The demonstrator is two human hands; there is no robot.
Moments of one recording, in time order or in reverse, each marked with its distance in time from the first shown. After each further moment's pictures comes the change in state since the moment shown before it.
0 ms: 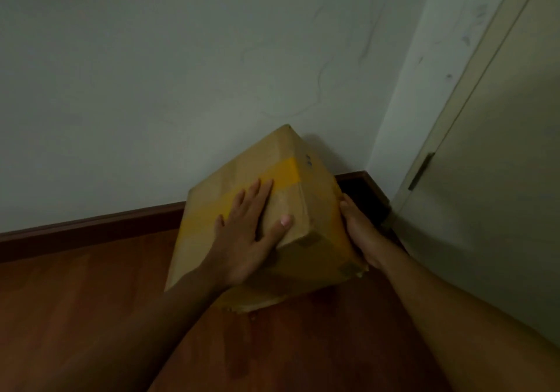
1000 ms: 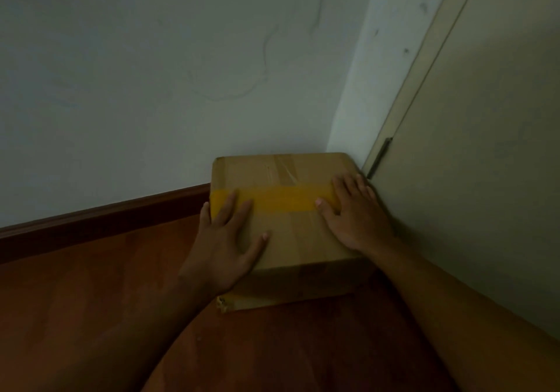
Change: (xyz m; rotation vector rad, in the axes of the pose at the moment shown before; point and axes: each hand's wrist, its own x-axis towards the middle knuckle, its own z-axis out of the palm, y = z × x) left_hand 0.051 -0.015 0.082 0.226 -0.012 0.073; right_hand 0.016 0.020 -0.073 -1.202 0.330 -0.168
